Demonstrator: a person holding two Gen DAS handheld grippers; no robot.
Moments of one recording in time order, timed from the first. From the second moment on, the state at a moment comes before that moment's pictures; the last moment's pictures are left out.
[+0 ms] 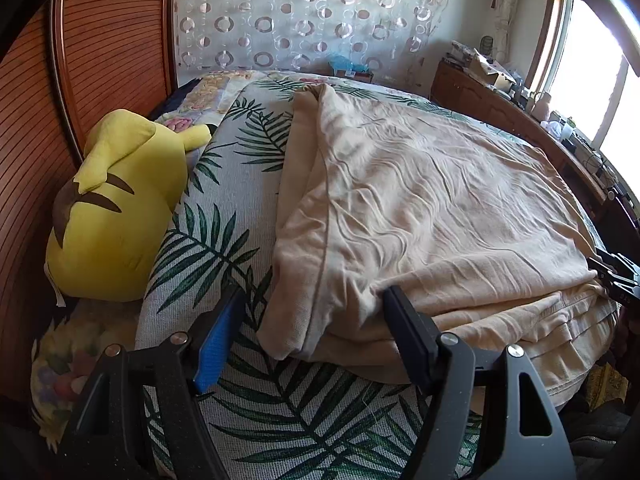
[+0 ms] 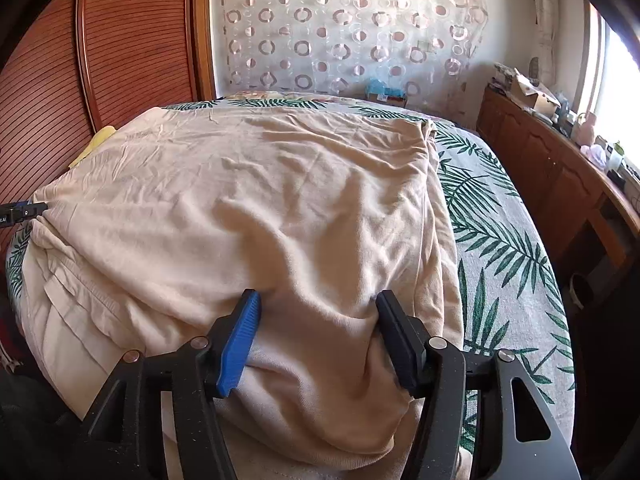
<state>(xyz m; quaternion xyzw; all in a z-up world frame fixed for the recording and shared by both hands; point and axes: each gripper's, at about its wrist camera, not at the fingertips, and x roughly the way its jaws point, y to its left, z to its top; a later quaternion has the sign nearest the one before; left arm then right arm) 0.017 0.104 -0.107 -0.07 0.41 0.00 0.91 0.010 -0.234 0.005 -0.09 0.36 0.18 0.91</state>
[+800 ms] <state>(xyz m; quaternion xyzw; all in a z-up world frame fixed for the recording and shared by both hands) 0.028 0.065 -0.039 -0.11 0.34 -0.13 0.93 0.010 -0.247 0.010 -0.06 0.37 0.20 0.90</state>
